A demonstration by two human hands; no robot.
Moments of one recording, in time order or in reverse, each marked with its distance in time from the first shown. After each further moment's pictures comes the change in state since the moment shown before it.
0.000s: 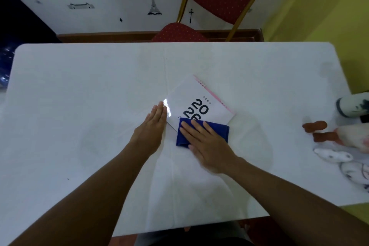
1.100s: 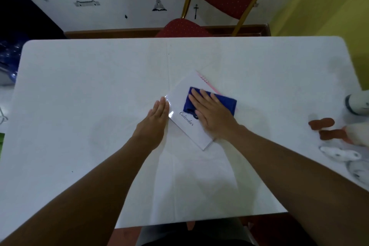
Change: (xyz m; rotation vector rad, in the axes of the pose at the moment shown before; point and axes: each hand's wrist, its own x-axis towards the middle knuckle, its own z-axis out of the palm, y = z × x) left_hand -0.001 0.004 -0.003 0.001 -0.018 -0.010; right_hand 0.061 0.044 -0.031 0.068 0.044 0.093
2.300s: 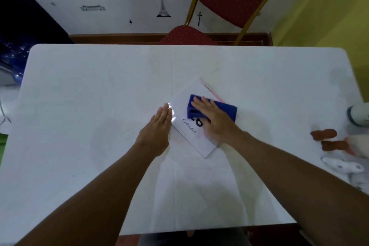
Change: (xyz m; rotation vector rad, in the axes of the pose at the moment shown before) left_hand 0.005 -0.005 0.011 -0.017 0.034 -0.014; right_hand 0.008 0.000 -0.014 0.485 0.019 0.050
